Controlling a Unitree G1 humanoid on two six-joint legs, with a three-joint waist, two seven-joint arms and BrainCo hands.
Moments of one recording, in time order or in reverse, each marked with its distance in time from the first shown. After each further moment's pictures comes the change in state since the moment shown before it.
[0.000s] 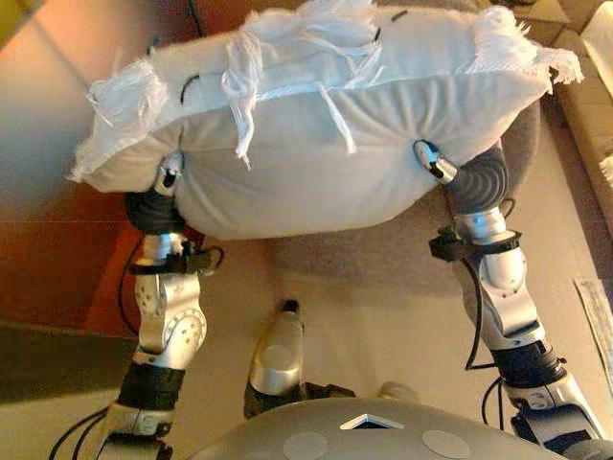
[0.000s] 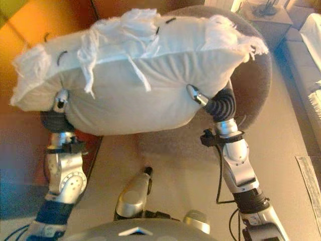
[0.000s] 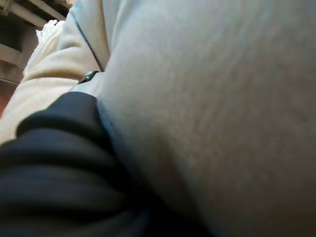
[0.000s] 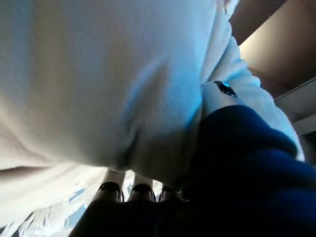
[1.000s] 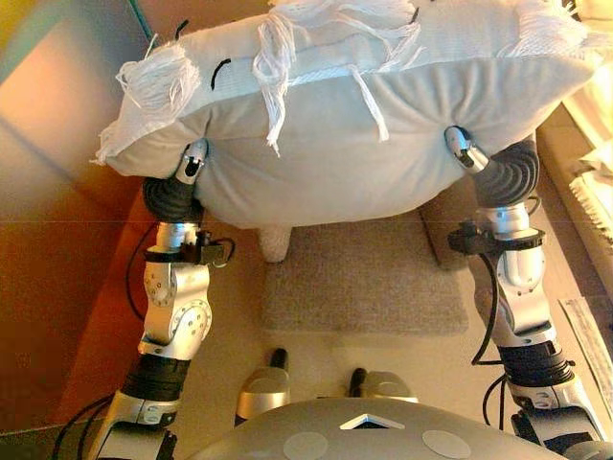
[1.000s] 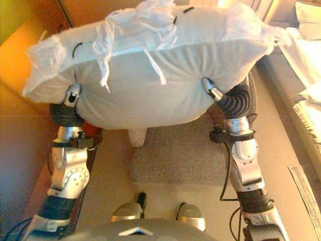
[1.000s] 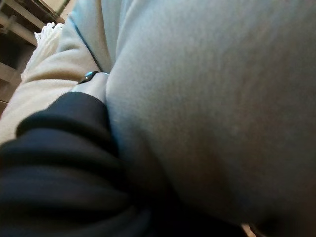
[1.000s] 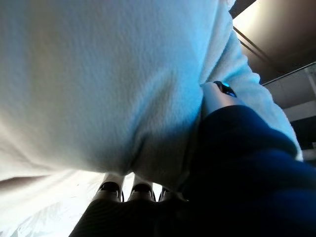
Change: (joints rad) left arm -0.016 -0.028 -0.040 -0.010 0.059 0.069 0.019; right arm 0.007 -0.011 -0.078 0.007 0.012 -0.005 -0.001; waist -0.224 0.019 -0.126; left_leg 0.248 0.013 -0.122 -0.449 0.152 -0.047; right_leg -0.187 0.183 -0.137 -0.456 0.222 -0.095
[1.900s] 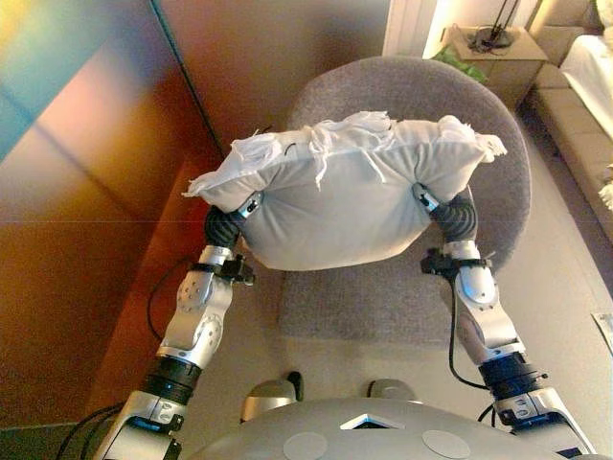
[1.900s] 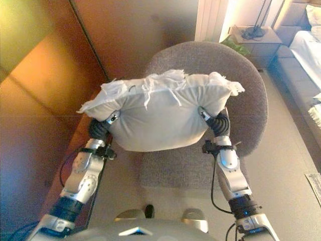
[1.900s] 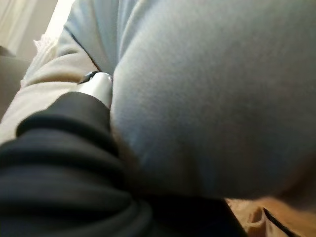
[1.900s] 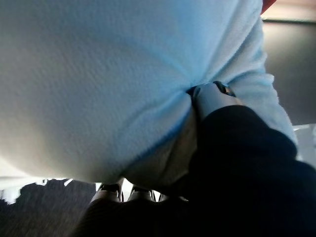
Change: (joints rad) left arm -0.024 -0.008 -0.139 0.311 0.159 0.170 0.060; right arm 0.075 0.069 0.084 0.333 -0.027 0.113 -0.221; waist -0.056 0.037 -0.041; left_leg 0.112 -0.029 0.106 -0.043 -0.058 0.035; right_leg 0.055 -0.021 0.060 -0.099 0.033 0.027
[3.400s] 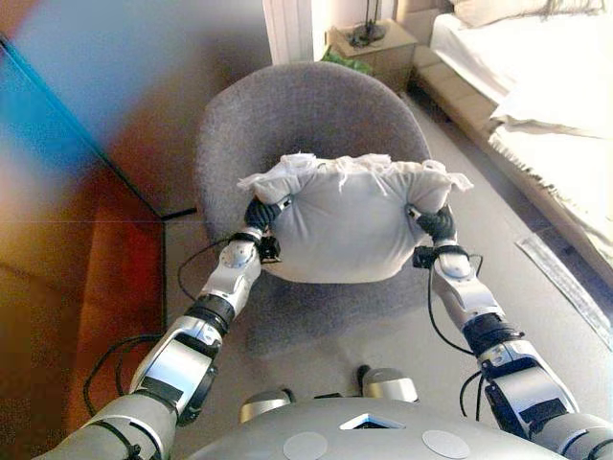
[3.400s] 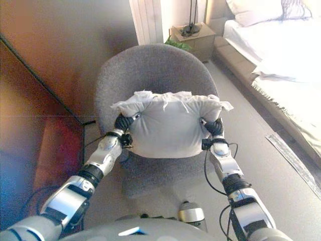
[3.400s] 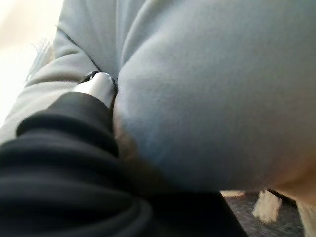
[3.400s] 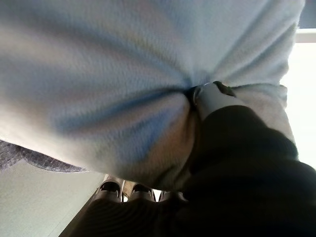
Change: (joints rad) left arm -0.370 -0.118 -0.127 0.644 0.061 0.142 0.074; right arm -0.262 0.023 0.046 0.544 -0.023 0.281 -0.042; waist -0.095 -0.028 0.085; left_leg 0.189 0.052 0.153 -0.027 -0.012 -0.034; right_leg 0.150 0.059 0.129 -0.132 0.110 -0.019
